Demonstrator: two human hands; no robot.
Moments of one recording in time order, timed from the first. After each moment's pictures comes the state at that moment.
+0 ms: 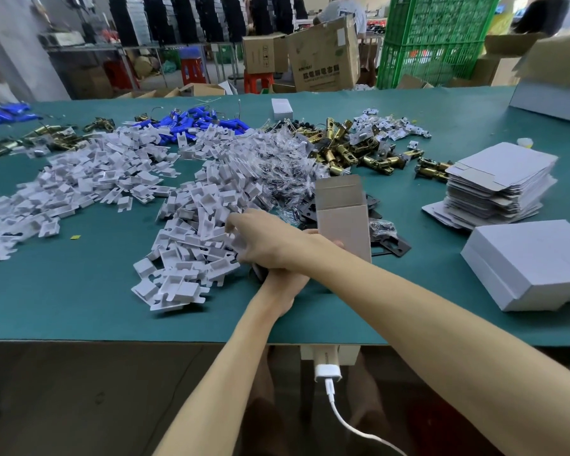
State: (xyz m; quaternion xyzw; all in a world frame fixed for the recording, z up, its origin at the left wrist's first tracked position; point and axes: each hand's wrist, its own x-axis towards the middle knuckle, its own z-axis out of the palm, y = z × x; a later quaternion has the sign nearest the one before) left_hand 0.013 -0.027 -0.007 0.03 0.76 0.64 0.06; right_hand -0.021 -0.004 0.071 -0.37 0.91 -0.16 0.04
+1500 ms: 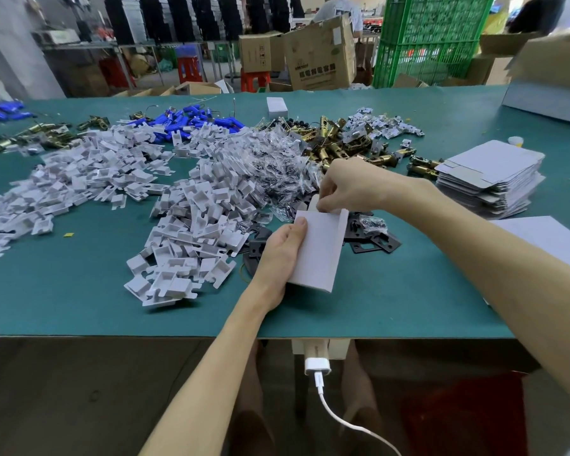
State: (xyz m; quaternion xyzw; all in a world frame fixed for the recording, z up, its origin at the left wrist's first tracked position) left_hand 0.013 -0.023 0.005 -0.01 0.67 0.74 0.02; right_hand -0.047 0.120 0.134 -0.23 0.97 -0.11 0.04
